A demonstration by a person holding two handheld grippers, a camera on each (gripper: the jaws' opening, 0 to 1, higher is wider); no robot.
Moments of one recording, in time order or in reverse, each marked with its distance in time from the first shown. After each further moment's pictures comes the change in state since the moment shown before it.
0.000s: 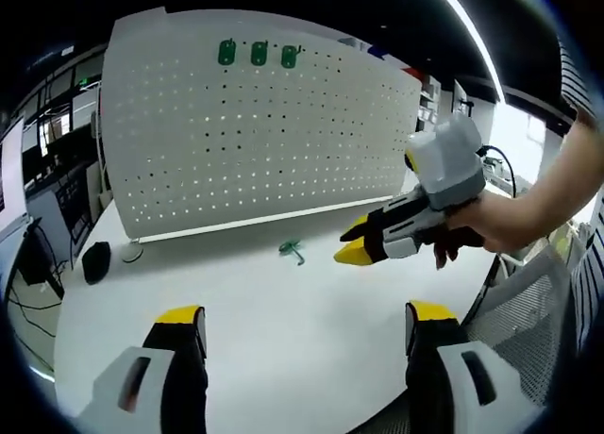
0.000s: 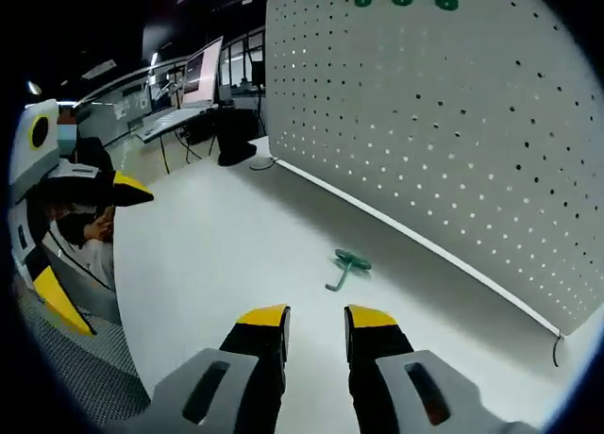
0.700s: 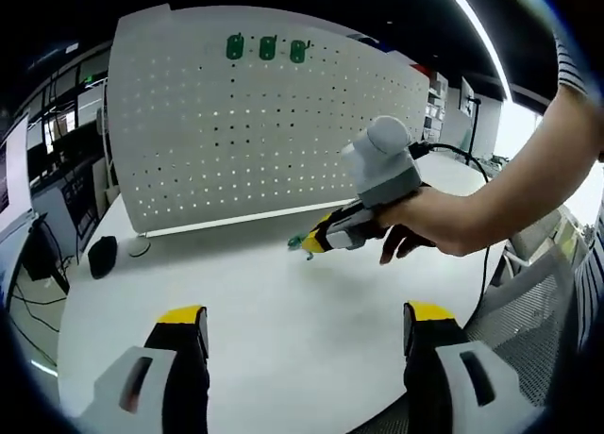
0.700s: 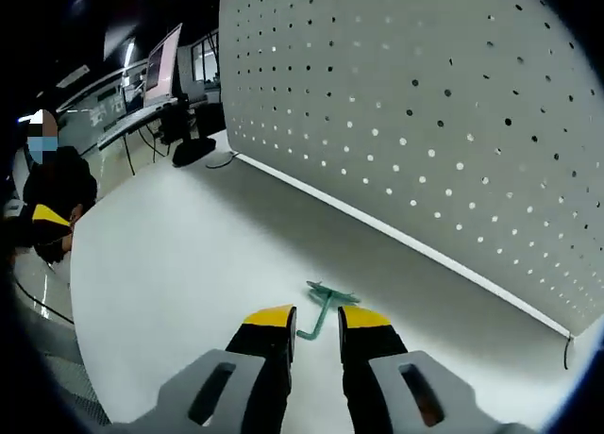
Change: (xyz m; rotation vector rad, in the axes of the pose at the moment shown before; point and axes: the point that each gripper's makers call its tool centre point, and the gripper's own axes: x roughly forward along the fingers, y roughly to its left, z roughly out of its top) left arm 0.000 0.008 -0.004 -0.014 0.018 0.032; right arm 0.070 -0.027 0.003 0.077 0.068 -0.102
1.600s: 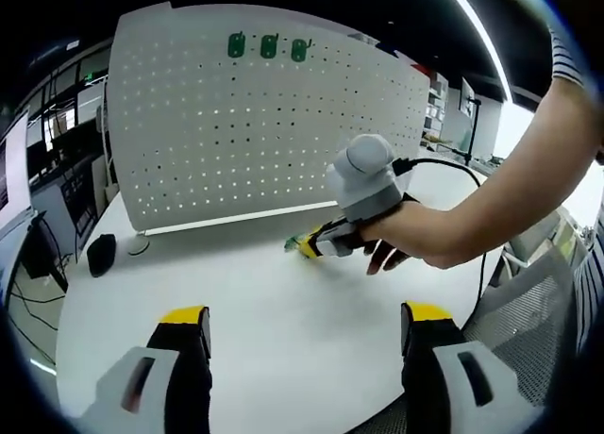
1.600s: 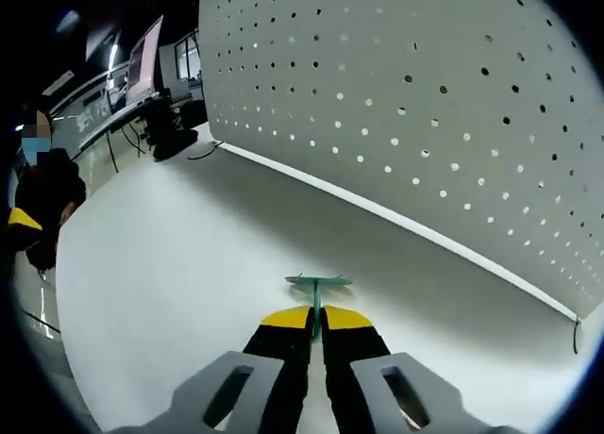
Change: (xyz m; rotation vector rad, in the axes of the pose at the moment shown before) left arm 0.000 0.000 -0.001 -0.005 0.005 -0.007; right arm 0.016 -0.005 -0.012 0.047 0.012 -0.037
